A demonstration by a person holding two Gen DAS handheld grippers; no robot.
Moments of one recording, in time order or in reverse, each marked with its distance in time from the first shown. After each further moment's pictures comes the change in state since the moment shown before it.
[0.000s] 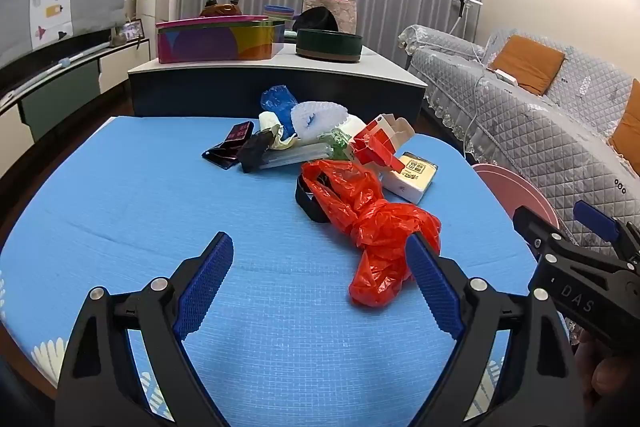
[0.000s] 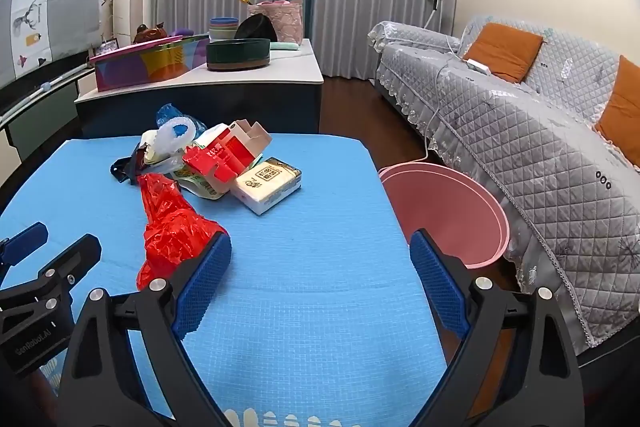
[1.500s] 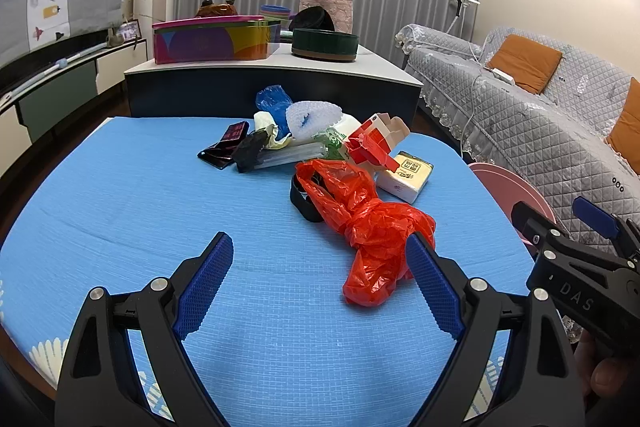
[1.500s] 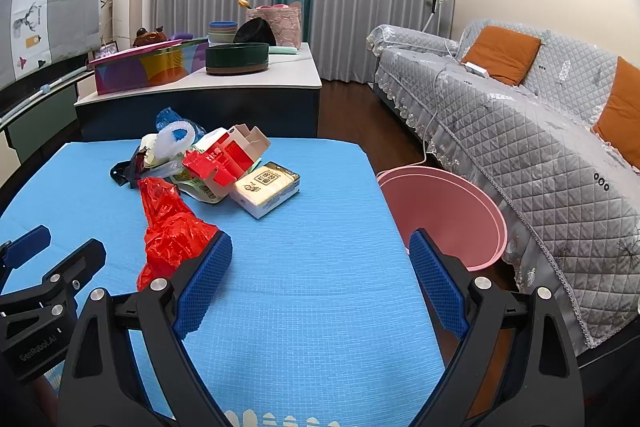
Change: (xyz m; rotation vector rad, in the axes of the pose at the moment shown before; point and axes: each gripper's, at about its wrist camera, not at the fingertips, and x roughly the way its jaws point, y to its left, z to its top) left arm -0.001 -0.001 -0.001 -0.003 0.004 -0.004; right arm -0.003 -0.003 0.002 0.010 -0.014 0.004
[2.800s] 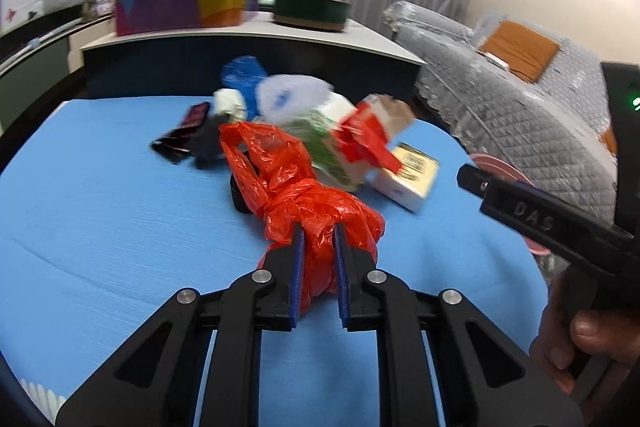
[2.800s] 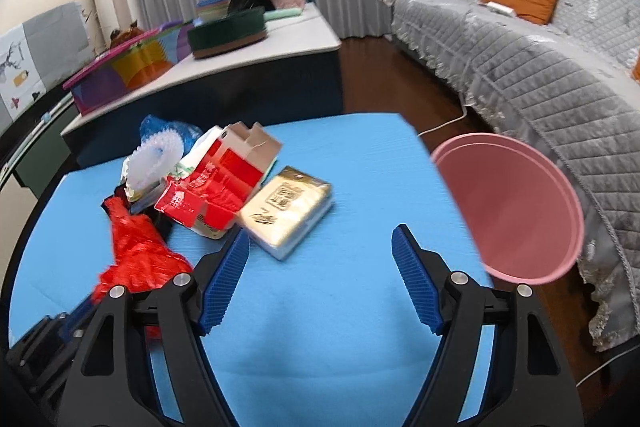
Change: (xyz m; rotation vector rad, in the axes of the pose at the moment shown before) left arm 0.072 0.002 0.018 -0.014 0.127 -0.050; right arm 0.110 0.013 0.035 0.136 0.169 0.124
